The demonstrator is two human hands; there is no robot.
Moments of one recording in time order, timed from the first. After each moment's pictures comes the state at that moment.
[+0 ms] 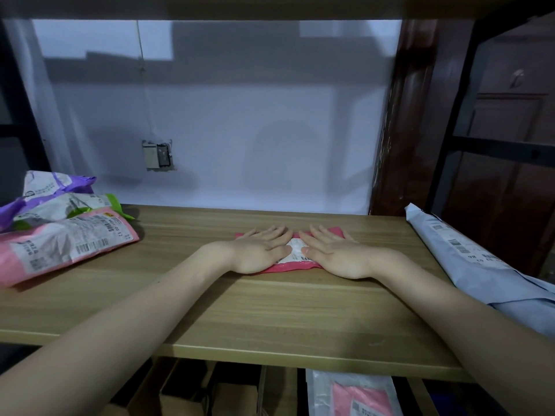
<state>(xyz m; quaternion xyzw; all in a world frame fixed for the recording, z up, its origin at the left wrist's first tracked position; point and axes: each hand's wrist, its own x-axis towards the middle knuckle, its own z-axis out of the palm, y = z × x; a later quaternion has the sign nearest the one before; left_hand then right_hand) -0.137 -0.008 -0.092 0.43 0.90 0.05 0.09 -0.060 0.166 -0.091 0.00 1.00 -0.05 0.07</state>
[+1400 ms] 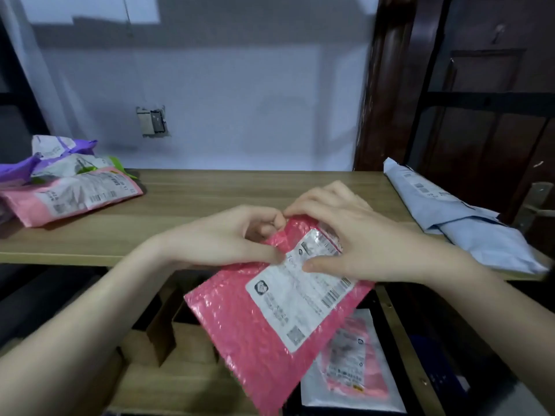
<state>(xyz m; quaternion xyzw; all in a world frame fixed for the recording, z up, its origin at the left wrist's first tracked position) 0.008 -0.071 -0.067 0.46 0.77 0.39 0.23 0.100 0.117 -0.065 -0.19 0.96 -0.11 -0.15</state>
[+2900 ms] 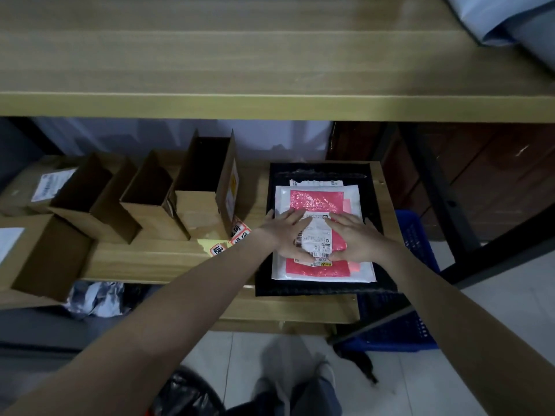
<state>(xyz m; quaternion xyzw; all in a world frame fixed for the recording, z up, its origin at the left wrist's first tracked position) -0.023 0.072 -0.385 0.44 0.85 -0.09 0.28 0.076 0.235 -0.377 0.04 0.97 -0.08 0.24</state>
